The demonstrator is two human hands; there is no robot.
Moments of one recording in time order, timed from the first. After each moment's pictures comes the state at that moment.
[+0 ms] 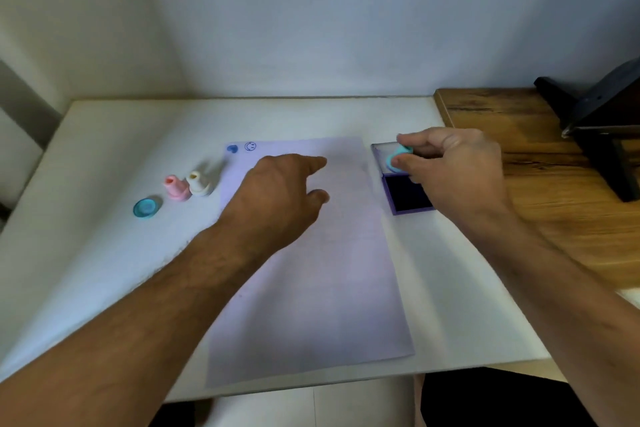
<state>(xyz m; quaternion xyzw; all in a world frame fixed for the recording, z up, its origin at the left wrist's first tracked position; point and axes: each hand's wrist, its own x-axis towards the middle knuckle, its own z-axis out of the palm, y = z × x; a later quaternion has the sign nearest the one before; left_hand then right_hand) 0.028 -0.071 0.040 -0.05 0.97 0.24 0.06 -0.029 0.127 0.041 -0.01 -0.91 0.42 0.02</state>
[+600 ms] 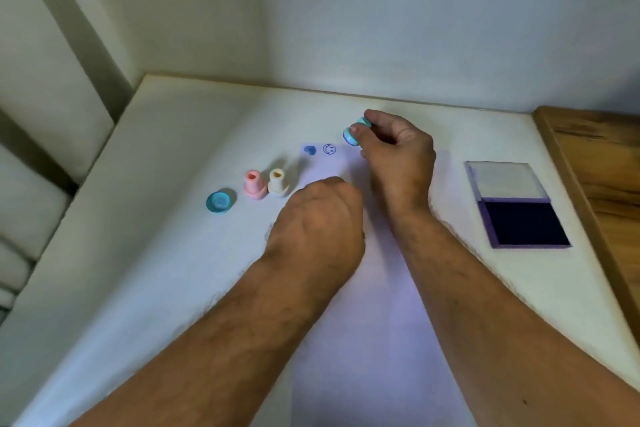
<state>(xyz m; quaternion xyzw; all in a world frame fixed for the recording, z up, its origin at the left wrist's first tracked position) 0.043 -0.119 0.010 -0.06 0.99 0.14 0.04 -0.057 -0.048 -0.024 -0.04 -0.77 0.63 0.03</state>
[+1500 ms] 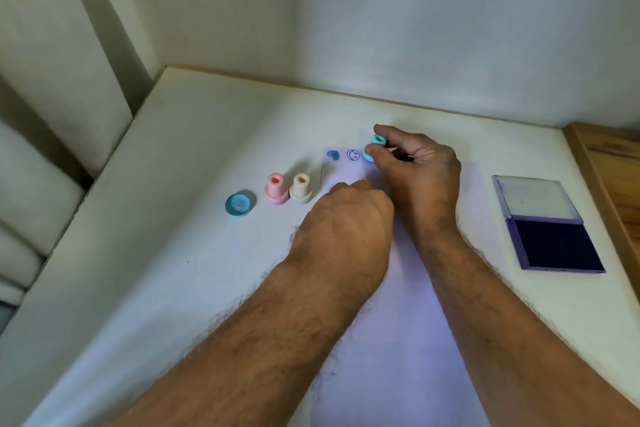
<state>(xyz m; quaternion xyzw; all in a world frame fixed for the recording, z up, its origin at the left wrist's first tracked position) 0.031 -0.127 0.009 -0.01 0.98 0.15 0.11 -0.057 -0.048 -0.038 0.05 -0.82 0.56 0.04</state>
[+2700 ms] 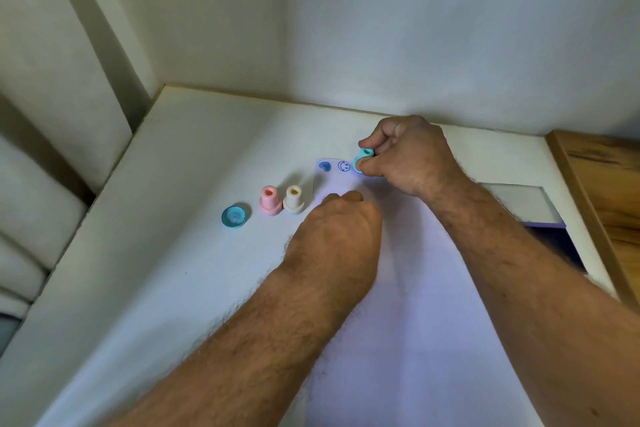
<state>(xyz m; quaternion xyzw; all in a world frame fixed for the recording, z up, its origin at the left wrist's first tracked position) 0.035 -0.126 0.006 0.01 0.99 0.11 0.08 -0.091 -0.045 0.005 0.13 -0.92 0.35 -0.08</state>
